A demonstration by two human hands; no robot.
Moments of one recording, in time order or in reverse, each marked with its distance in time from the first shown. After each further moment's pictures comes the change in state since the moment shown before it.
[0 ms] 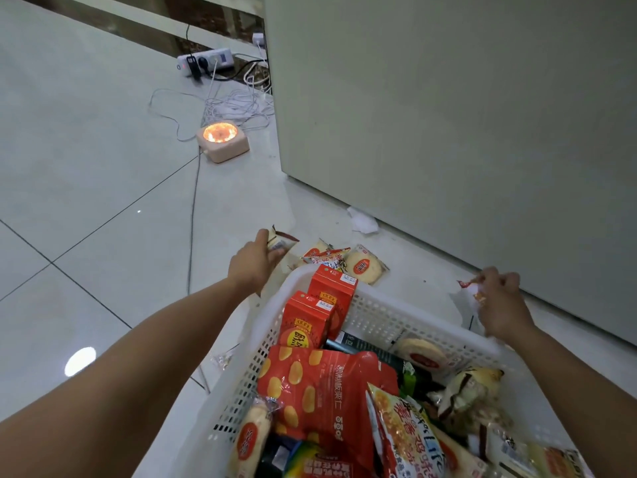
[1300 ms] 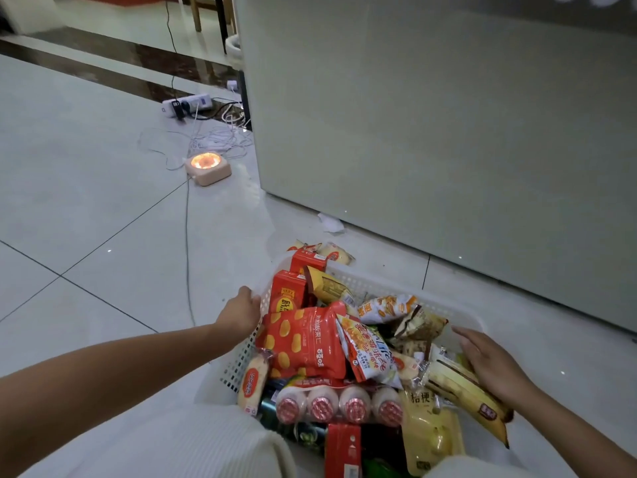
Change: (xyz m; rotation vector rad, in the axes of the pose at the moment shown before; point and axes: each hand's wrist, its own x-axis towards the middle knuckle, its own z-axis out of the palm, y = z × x) left_hand -0.167 0.024 -0.031 -0.191 -0.253 -0.223; right_hand -0.206 0.044 -0.027 0.206 -0.125 -0.024
